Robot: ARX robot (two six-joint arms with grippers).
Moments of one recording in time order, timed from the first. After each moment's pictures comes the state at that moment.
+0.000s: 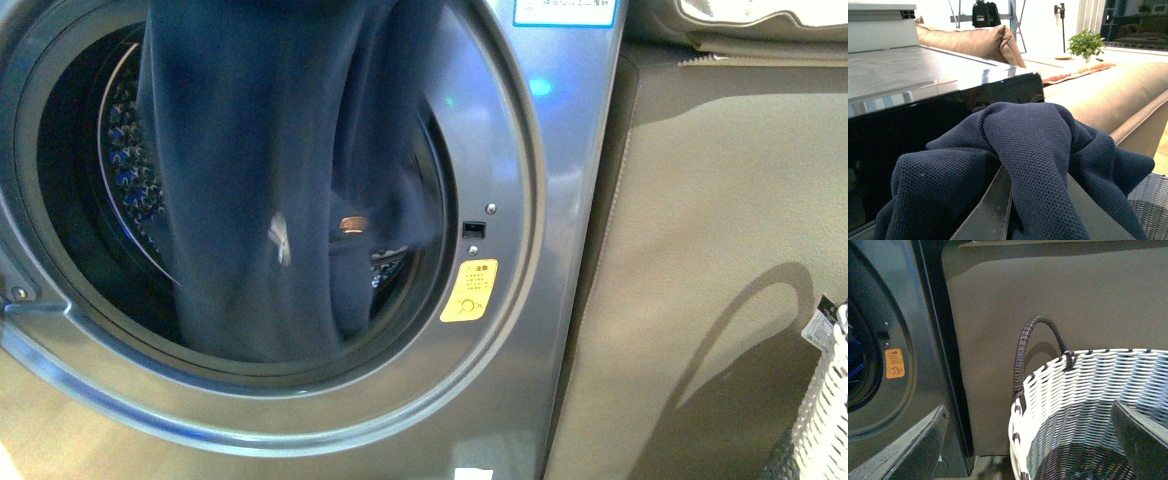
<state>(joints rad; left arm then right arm) -0.49 1.28 1.51 -0.05 0.19 0.10 0.00 0.00 0.01 0.00 0.00 0.00</state>
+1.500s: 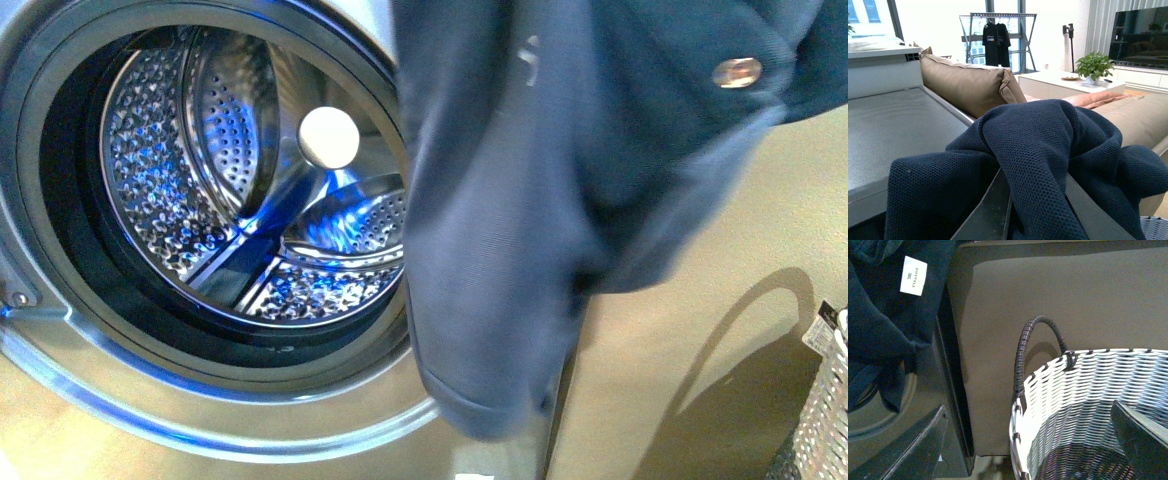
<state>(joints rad) -0.65 1.56 2.05 -0.23 -0.03 0.13 0.00 0.00 0.01 0.00 0.00 0.00</state>
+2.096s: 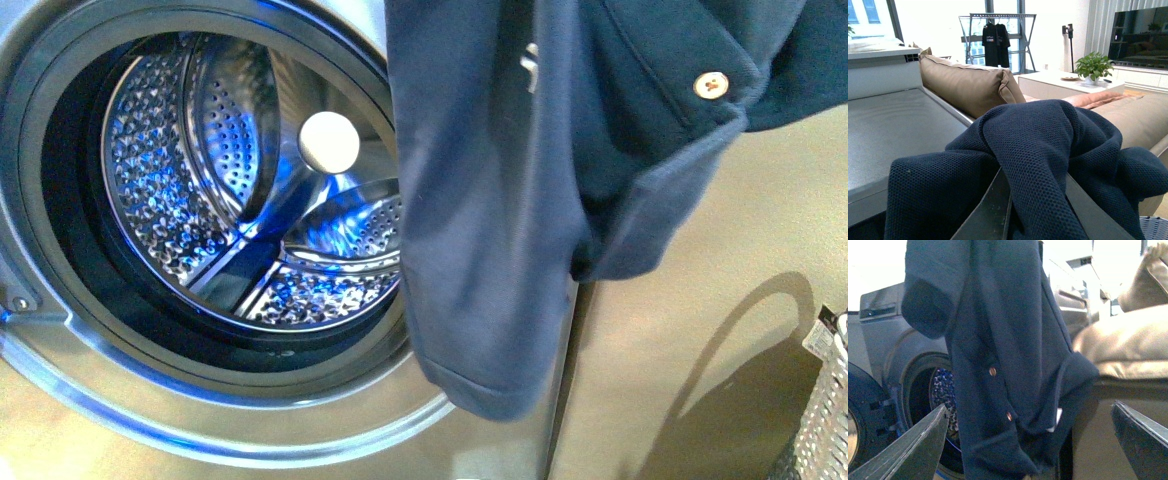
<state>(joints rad) -0.65 1.56 2.05 -0.23 -0.03 0.13 -0.07 0.50 0.23 0.67 -0.54 0.26</state>
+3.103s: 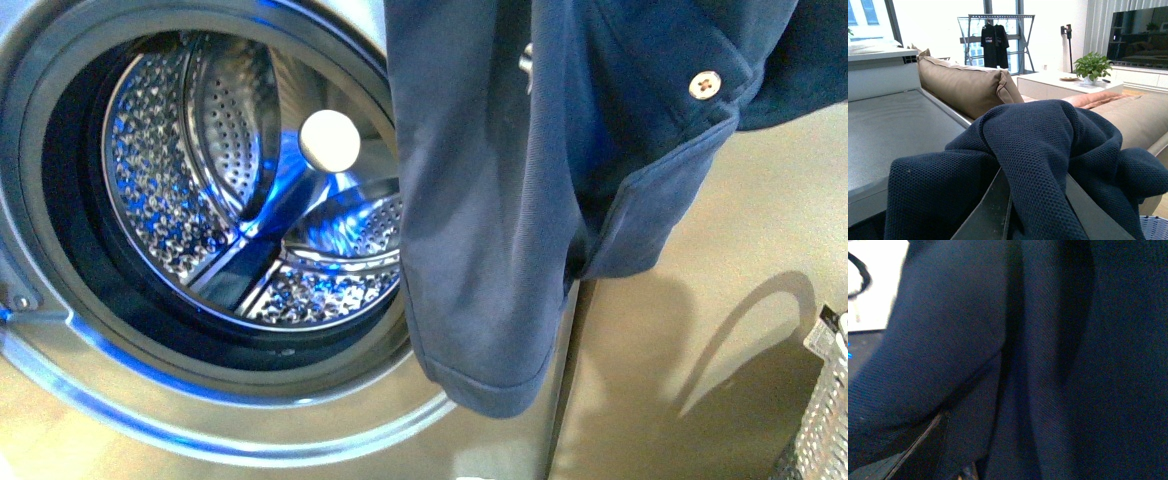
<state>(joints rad) -0.65 1.56 2.05 -0.23 -0.03 0.13 0.18 1.32 0.91 0.91 -0.67 0.38</state>
